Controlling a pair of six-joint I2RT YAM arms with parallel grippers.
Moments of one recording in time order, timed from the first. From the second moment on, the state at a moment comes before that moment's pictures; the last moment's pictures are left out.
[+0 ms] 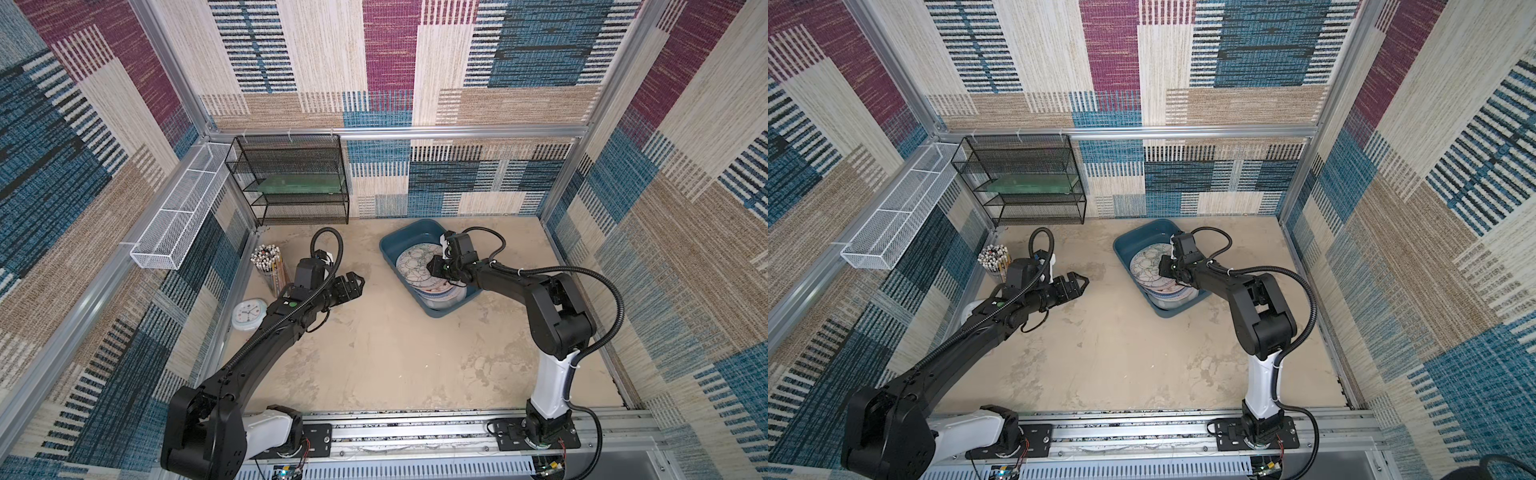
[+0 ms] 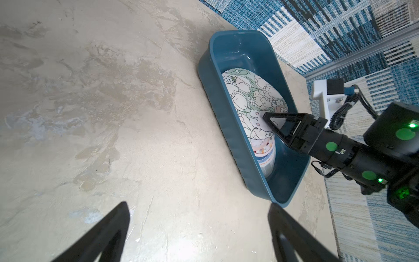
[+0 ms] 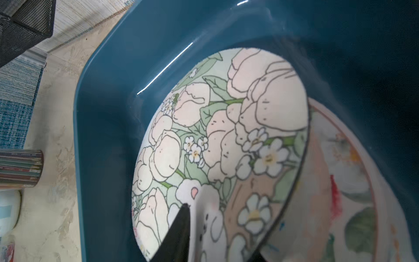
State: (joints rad) left arm -0.29 1.22 0.84 -0.28 0.23 -0.60; right arm 0.37 1.94 1.26 -0.10 -0.16 0.50
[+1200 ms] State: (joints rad) left arm -0.29 1.00 0.55 -0.18 -0.43 -0.29; right arm 0.06 1.23 0.63 0.09 0.27 0.23
